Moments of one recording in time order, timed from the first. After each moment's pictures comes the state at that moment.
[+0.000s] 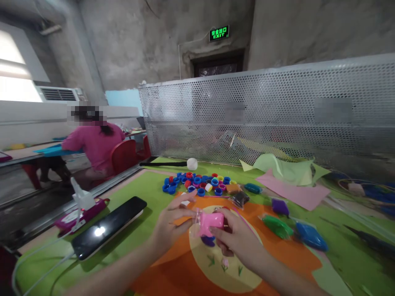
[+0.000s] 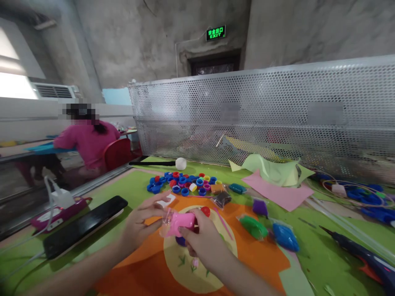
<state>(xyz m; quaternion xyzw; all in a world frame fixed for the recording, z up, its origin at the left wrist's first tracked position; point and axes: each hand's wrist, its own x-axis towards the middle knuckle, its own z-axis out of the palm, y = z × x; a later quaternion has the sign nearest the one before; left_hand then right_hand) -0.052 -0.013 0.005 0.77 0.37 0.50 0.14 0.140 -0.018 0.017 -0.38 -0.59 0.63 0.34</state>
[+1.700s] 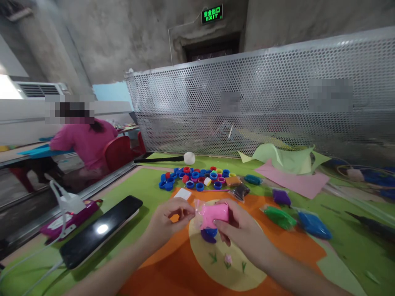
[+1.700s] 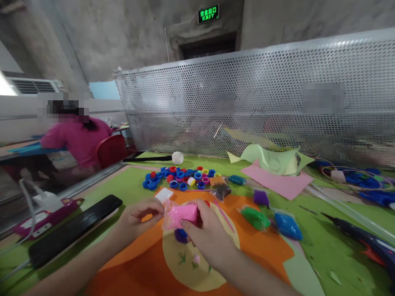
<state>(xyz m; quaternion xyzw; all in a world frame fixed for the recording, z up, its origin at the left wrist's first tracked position) -0.055 -0.008 0.008 0.73 0.40 0.48 0.28 0.147 -0.013 0.010 -0.39 -0.63 0.55 0.39</state>
